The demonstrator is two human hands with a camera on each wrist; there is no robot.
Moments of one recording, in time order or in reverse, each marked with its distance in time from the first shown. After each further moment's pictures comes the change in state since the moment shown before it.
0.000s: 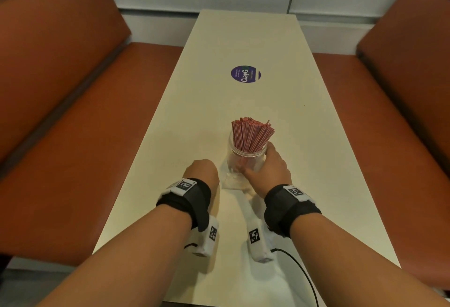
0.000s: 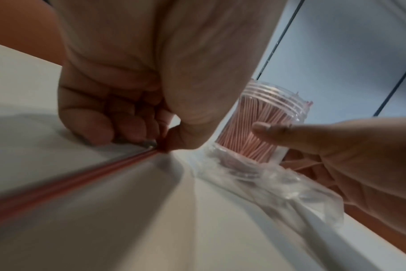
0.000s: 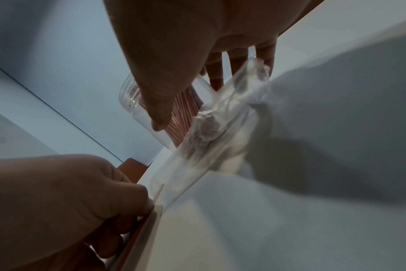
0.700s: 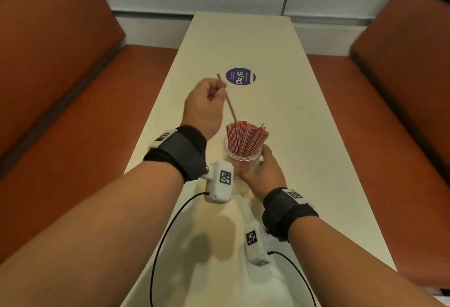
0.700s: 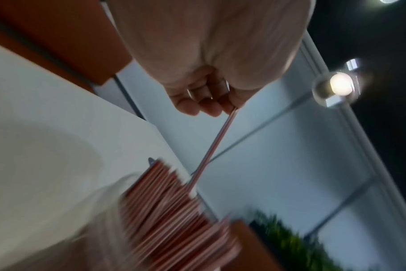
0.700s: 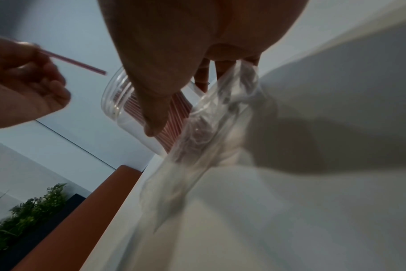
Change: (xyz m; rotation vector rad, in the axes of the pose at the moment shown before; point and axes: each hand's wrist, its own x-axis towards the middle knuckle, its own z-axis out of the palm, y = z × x) left_hand -0.001 0.049 -0.107 -1.014 0.559 0.448; right_hand 0.003 0.003 -0.001 0.242 -0.060 0.036
